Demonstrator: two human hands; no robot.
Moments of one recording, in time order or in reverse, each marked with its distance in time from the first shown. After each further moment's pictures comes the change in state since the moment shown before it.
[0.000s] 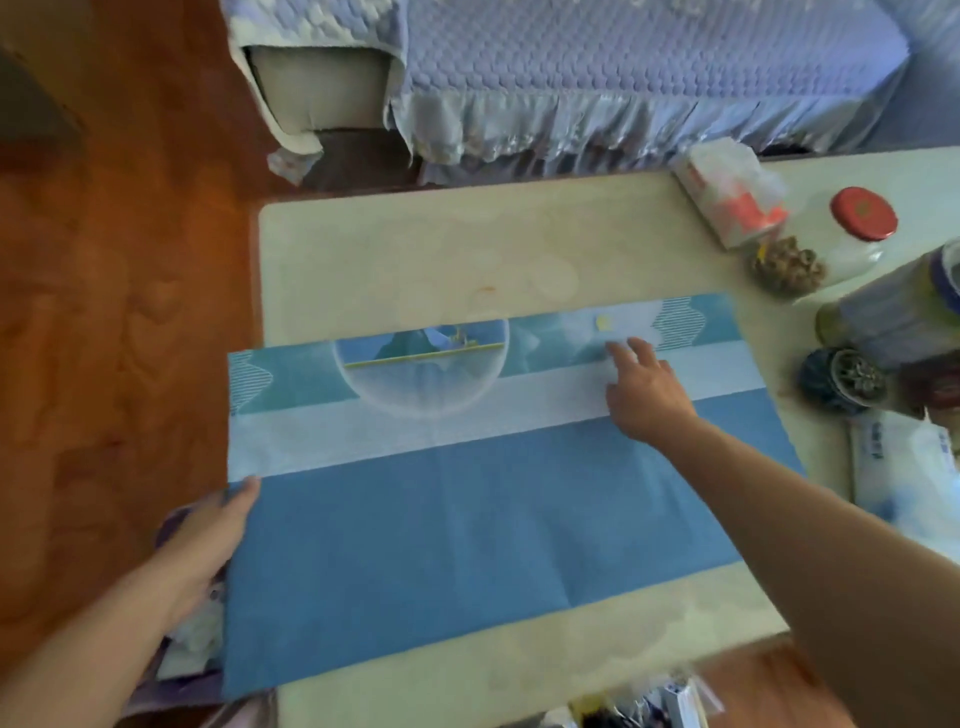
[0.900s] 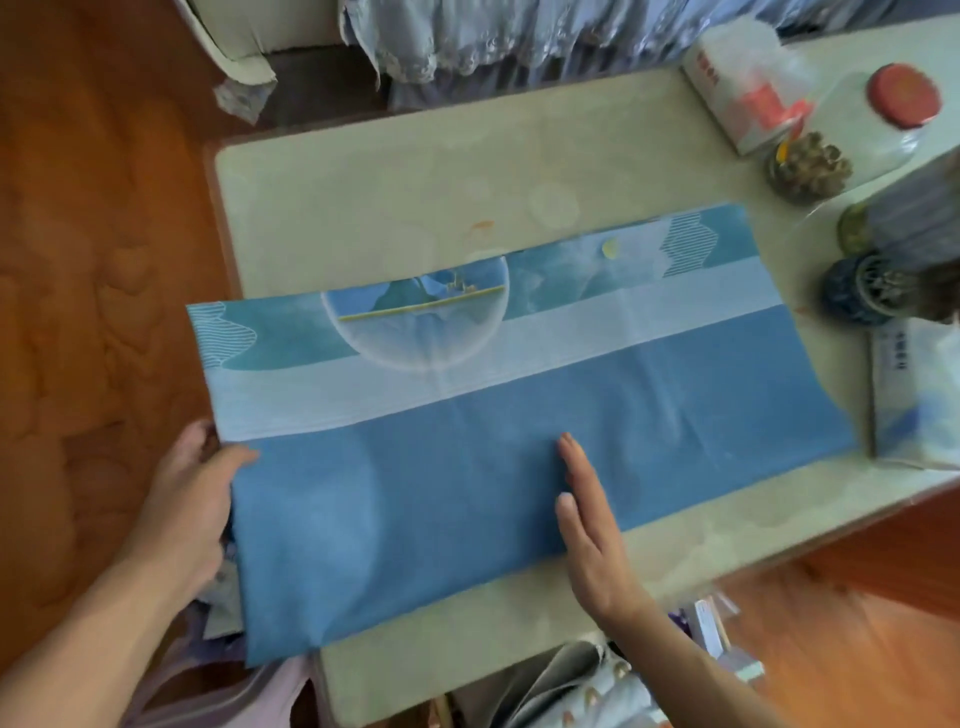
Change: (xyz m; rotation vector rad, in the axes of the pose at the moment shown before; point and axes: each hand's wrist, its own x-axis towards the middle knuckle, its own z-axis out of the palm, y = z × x) left_hand -0.046 0.046 -0.007 -0.284 0.014 0.266; right_hand -0.193 -0.056 0.132 0.958 0.129 -0.171
